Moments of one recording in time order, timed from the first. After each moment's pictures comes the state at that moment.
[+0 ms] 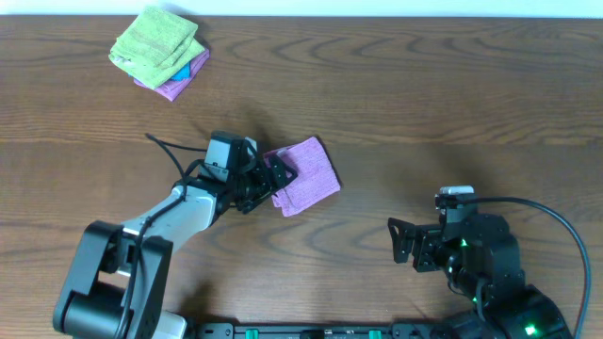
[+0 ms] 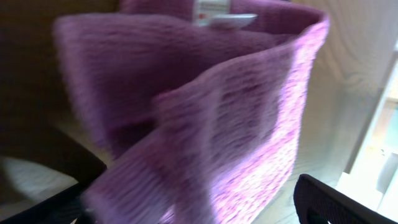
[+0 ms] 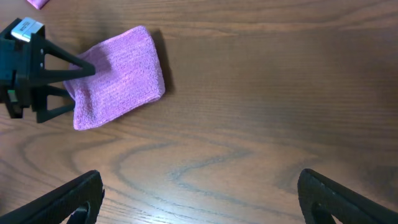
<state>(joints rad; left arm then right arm) -0.31 1.65 0.69 -0.03 0.55 -0.86 0.36 0.55 0.65 -0.85 -0.03 0.36</state>
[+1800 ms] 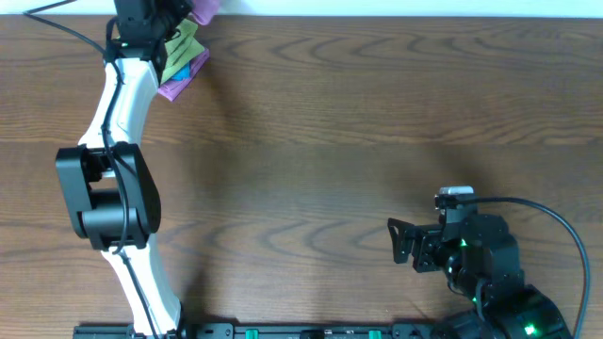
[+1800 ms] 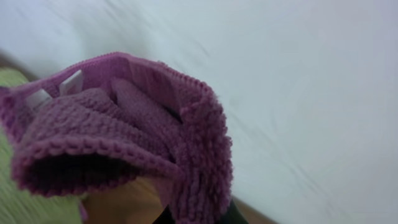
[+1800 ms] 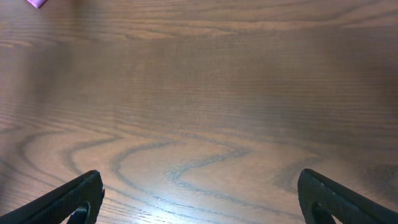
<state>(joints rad) 0.06 2.15 1.81 -0.02 0.23 -0.77 0.36 0.55 0.65 -0.85 -0.03 0.36</state>
